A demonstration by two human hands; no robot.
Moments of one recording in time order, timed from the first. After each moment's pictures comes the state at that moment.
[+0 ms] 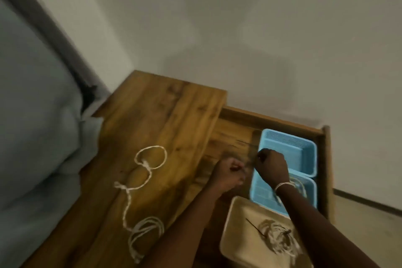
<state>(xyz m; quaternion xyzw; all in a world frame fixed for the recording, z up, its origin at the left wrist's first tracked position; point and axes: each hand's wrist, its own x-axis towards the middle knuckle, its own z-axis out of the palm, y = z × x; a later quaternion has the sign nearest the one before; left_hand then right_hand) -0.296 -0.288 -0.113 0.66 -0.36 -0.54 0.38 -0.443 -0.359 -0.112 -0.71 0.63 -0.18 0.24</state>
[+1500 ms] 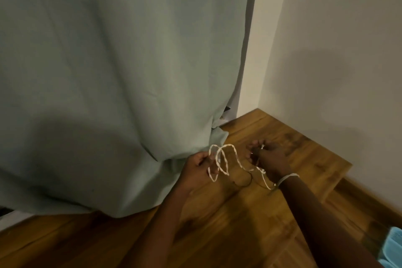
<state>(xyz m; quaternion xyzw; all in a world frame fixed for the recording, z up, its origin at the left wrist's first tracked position) 0.043 -0.018 0.018 0.67 -0.26 -0.30 0.64 -0.090 -0.204 0.056 -0.60 0.32 -0.26 0.68</state>
